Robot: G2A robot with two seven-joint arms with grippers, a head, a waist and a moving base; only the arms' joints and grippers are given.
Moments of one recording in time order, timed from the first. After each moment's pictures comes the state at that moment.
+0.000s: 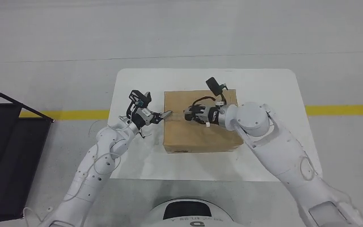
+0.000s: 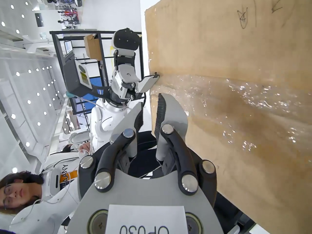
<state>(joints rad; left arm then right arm) 1.32 -1.19 -1.19 -1.43 1.25 -0.44 0.05 -1.06 -1.10 0.96 -1.76 0.09 0.59 0.74</state>
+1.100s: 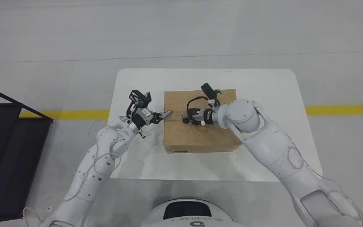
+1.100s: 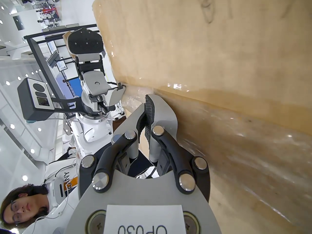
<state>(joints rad) 1.32 -1.19 -1.19 -1.43 1.25 -0.44 0.05 -1.02 -1.13 0.91 -1.59 0.12 0.59 0.76</state>
